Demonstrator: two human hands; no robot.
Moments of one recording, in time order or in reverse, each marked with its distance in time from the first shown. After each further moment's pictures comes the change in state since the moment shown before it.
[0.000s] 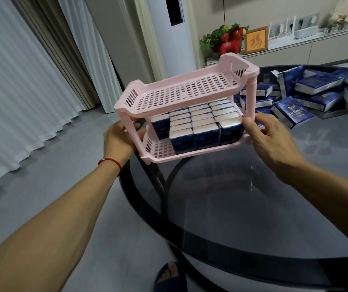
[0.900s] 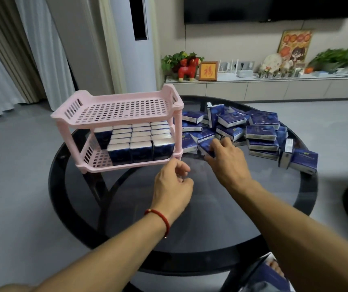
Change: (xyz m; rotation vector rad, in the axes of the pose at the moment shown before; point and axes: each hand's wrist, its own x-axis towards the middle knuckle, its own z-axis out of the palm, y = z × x) left_hand -0.175 0.190 0.097 -0.402 -0.403 -0.146; right_hand 0.004 0.037 -0.077 -0.811 0.022 -0.144
